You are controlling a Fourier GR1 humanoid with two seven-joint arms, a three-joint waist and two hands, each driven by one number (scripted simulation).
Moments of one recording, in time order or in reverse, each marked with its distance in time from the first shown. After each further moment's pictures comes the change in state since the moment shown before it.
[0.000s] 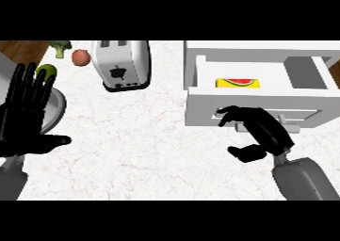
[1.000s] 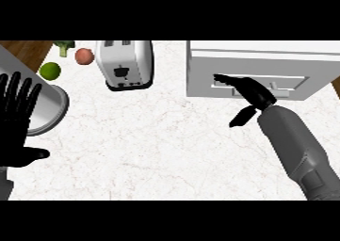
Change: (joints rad) left arm 0.083 -0.030 0.140 0.023 -0.031 -0.195 0.021; right arm -0.535 0.044 -0.200 0.932 0.055 -0.127 -0.344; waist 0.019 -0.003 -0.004
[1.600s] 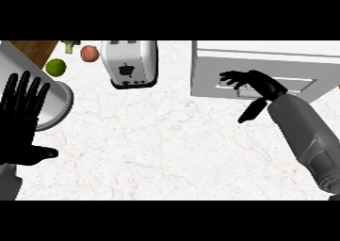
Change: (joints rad) left arm -0.025 -0.032 -0.012 0.030 -0.047 -0.022 -0.018; right arm -0.140 -0.063 -0.058 0.225 -0.014 0.083 -0.134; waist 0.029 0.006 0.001
